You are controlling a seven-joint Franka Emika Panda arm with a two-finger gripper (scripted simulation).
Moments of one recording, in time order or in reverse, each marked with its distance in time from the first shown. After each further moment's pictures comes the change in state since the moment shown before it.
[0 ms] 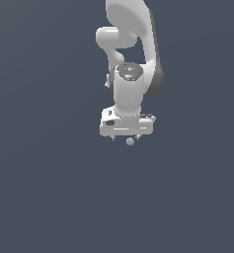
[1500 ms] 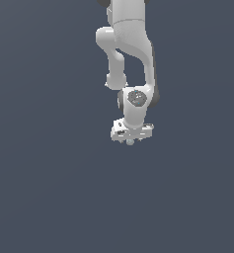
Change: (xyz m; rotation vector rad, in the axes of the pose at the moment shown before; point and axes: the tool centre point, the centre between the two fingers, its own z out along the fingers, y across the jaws) arm -0.072 -0.037 0.120 -0.008 -0.065 -0.071
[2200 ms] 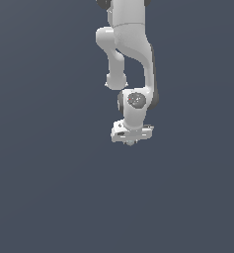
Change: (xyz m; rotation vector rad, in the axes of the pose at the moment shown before) arm 0.001 0.000 0.009 0.000 0.001 0.000
